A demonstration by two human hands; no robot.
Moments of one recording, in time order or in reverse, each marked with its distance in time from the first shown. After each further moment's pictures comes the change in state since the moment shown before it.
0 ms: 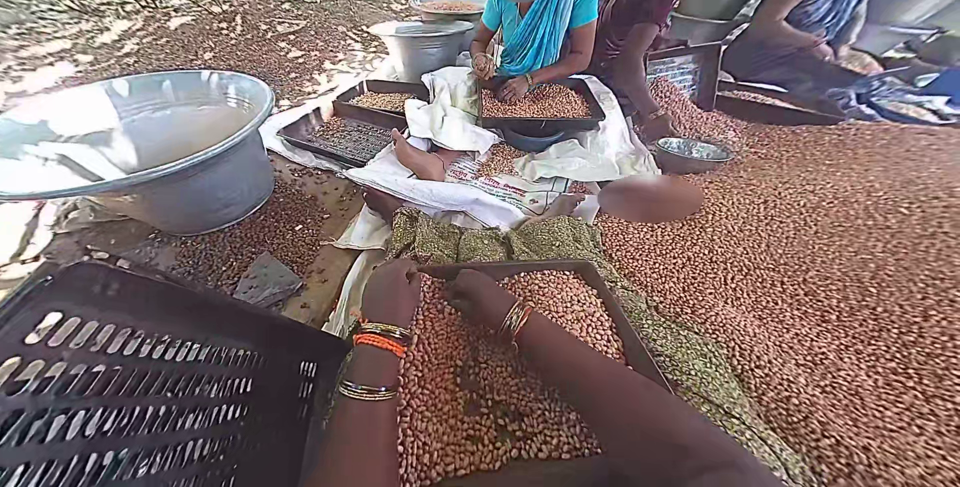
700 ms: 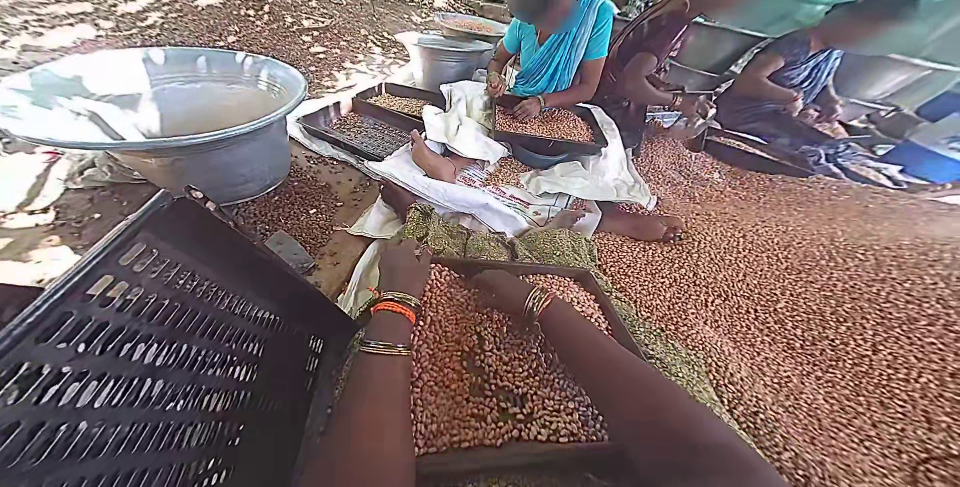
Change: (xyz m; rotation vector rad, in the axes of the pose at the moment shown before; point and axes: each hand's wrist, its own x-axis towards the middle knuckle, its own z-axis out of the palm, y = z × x) left_hand 0.011 -0.023 0.001 -0.236 0.086 -0.032; right_hand -0.006 -0.002 -0.028 -0.212 -0.332 0.072
